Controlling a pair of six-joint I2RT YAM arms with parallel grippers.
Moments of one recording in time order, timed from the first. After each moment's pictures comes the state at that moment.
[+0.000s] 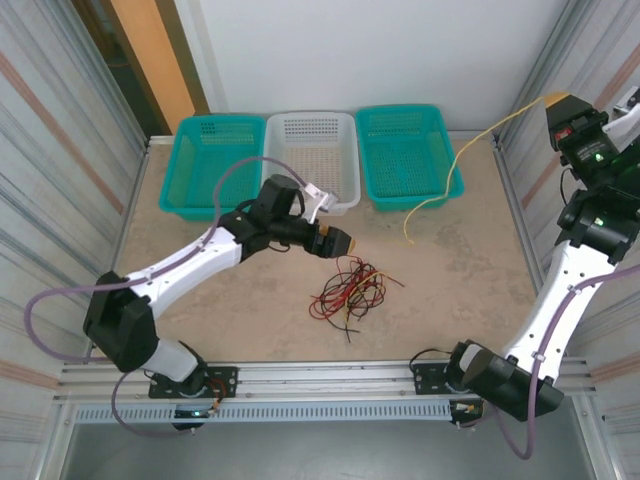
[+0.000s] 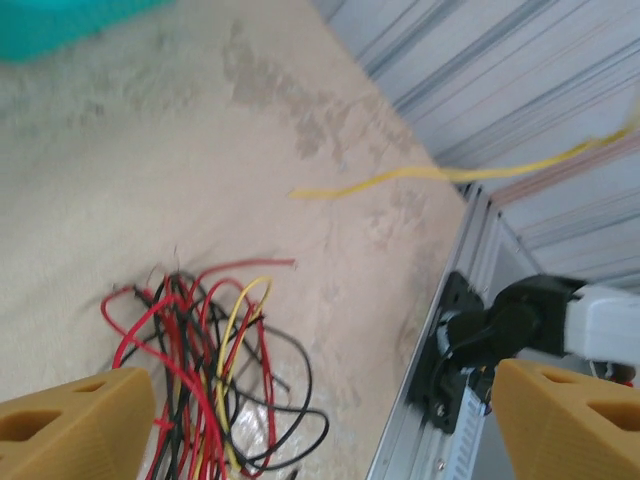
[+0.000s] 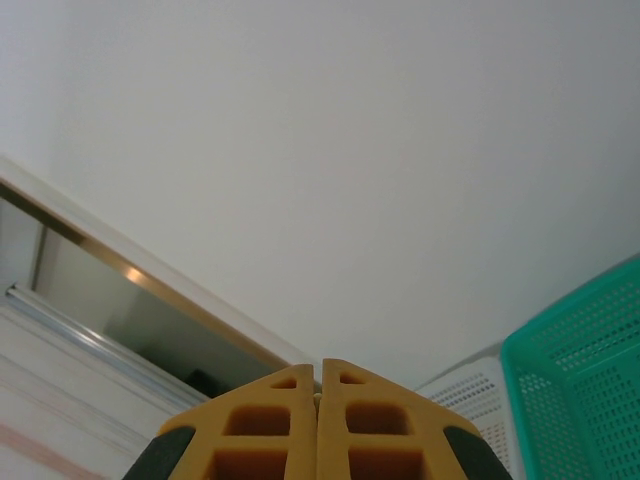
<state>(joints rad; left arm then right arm) -0.69 1.45 1.17 -0.33 0.62 -0.33 -0.55 1.14 1.53 -0.21 -0.83 1.07</state>
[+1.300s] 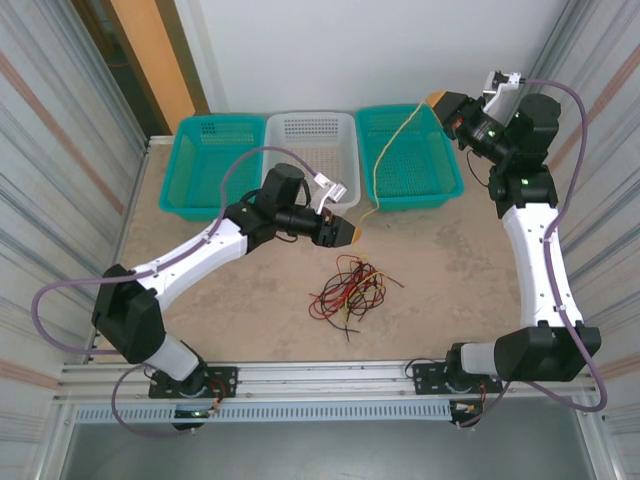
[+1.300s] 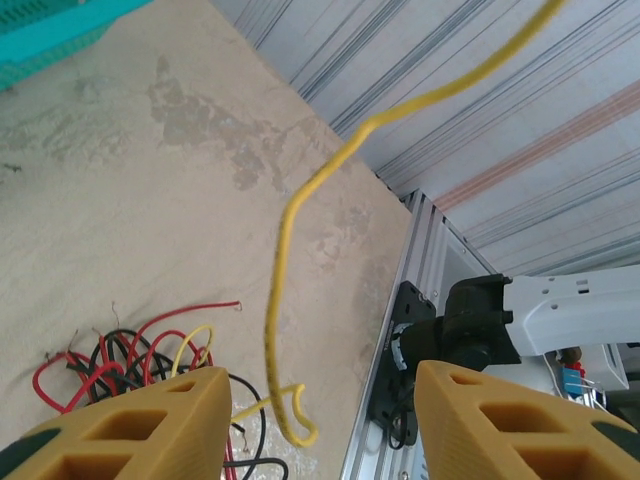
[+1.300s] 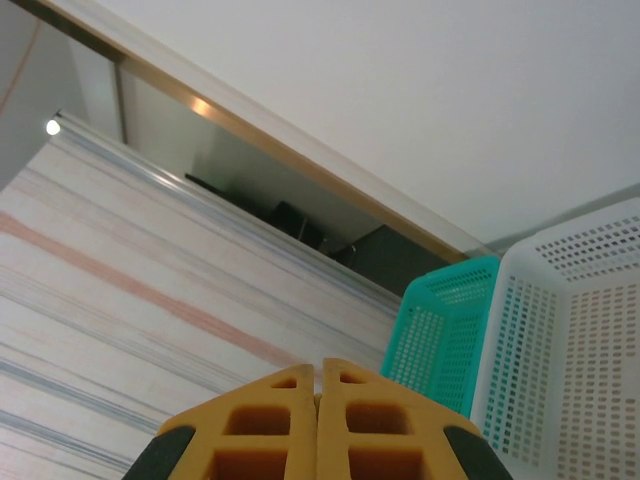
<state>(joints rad) -0.70 1.54 1.25 -0.29 0.73 -0.34 -0.01 1.32 1.48 -0.10 -0.71 1.04</state>
